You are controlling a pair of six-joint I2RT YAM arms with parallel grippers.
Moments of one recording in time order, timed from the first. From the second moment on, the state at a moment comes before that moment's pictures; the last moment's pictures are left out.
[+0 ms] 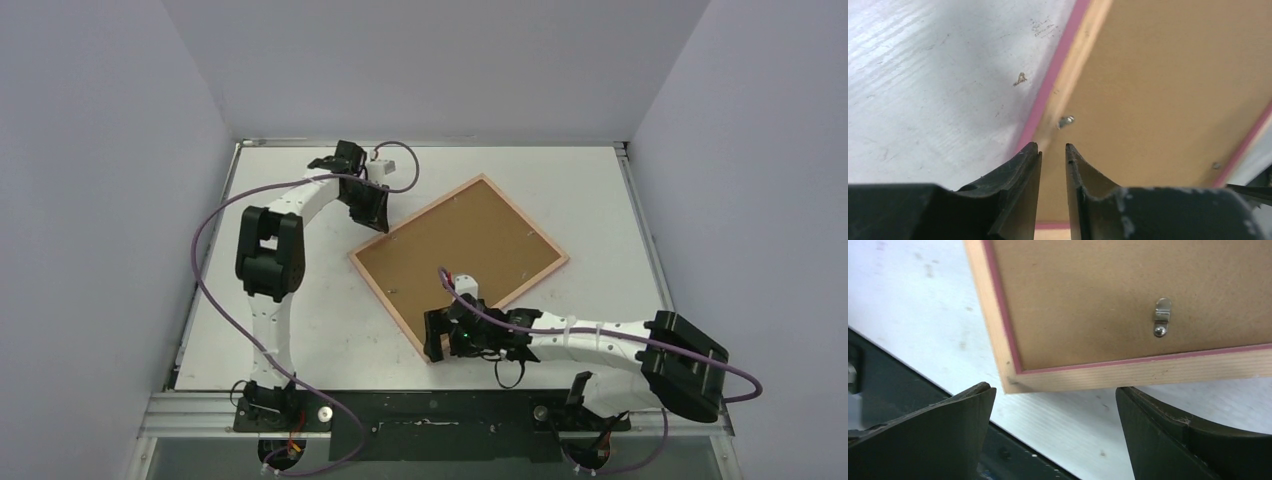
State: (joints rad) left arm -0.28 2.18 1.73 -0.74 0.43 0.02; right arm 1.08 1.28 0.56 -0.19 0.11 0.74
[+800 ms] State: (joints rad) left arm -0.15 1.83 1.16 -0.70 0.62 -0.08; right arm 0.86 1.85 1.19 -0.04 -0.44 0.29
